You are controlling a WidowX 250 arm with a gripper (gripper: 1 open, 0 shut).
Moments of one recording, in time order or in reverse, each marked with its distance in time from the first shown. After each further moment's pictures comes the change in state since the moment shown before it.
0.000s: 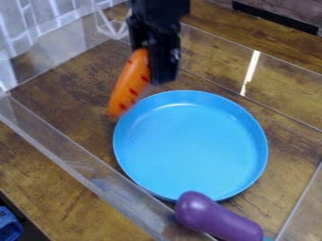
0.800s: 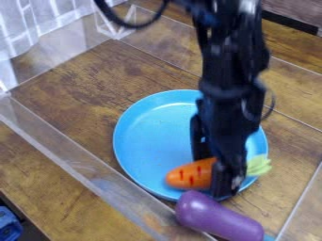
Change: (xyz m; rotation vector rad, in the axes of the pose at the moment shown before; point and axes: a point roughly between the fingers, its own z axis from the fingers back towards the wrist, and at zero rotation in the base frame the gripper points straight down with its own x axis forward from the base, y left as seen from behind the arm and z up) arm 0.021 -0.062 -0.094 -0.009 0.008 -0.167
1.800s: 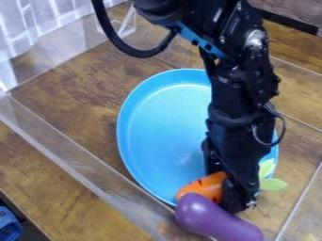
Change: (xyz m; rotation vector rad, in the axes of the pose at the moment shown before) arm 0.011 -0.016 -0.008 0.001 -0.071 -0.029
